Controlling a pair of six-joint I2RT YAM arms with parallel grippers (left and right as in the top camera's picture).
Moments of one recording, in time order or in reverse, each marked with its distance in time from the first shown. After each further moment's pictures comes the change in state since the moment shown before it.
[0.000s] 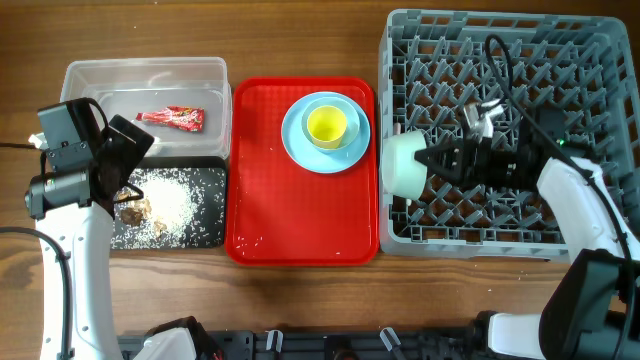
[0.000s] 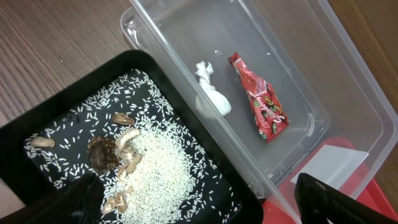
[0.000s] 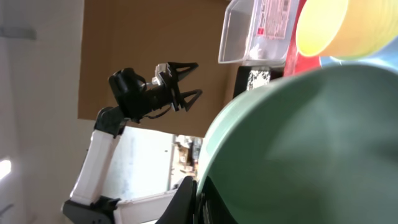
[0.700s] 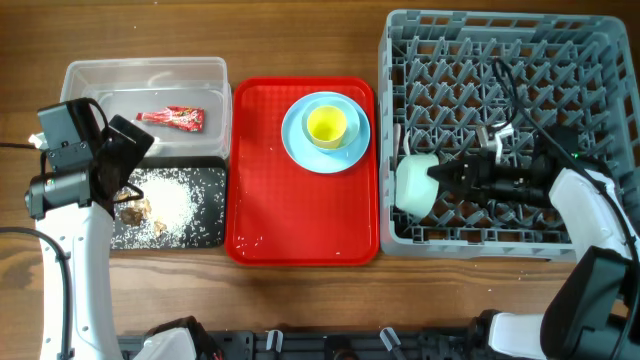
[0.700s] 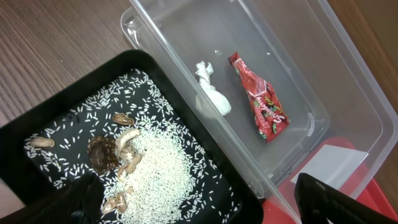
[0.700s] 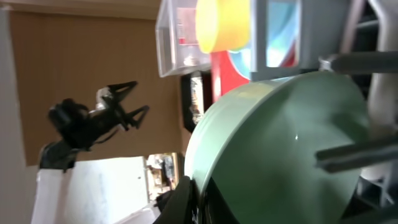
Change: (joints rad) left arm 0.000 0.000 0.000 0.000 0.000 0.000; right arm -0.113 -0.006 -0.057 -0.047 0.268 0.029
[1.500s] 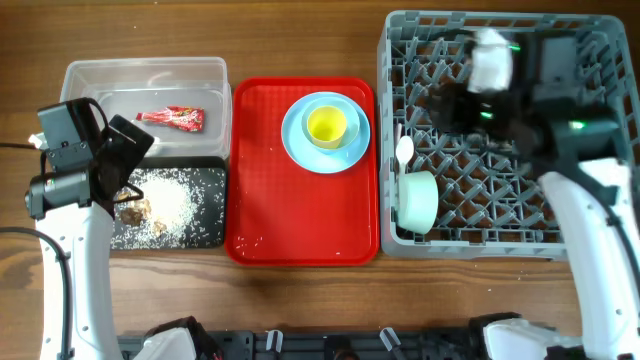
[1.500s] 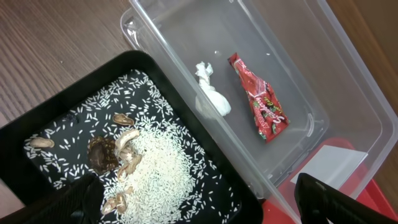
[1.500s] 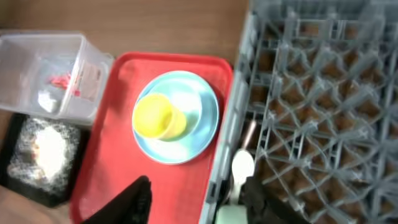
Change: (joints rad) left arm 0.000 0.000 0.000 0.000 0.000 0.000; right arm 0.519 -0.123 0.675 -0.091 1.014 0.183
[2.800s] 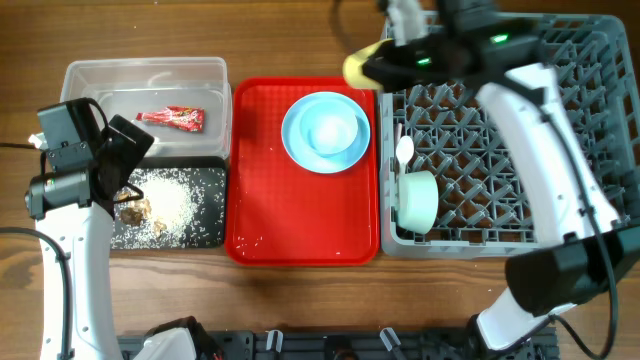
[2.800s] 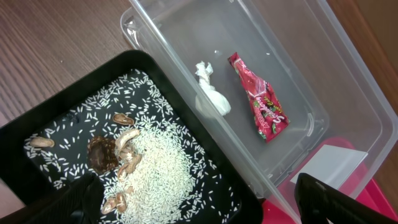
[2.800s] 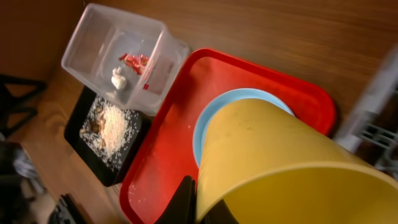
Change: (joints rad) left arm 0.000 -0.001 0.000 0.000 0.000 0.000; right arm 0.013 0.391 0.343 -0.061 -0.352 -0.133
